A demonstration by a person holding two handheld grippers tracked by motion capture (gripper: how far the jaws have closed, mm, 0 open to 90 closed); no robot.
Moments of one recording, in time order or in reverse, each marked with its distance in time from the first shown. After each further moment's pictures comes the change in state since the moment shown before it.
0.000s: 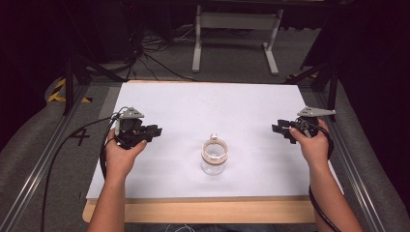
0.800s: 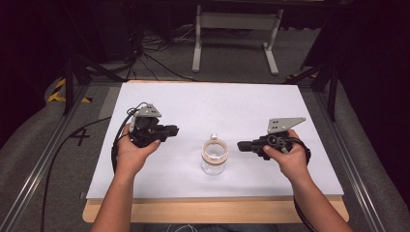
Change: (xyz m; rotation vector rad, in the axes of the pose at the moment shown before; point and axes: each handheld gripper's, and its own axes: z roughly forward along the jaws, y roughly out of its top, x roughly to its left) left arm -0.039 0.027 -0.001 -0.017 -0.141 0.113; right arm 0.121 0.033 0.001 -0.030 0.477 -0.205
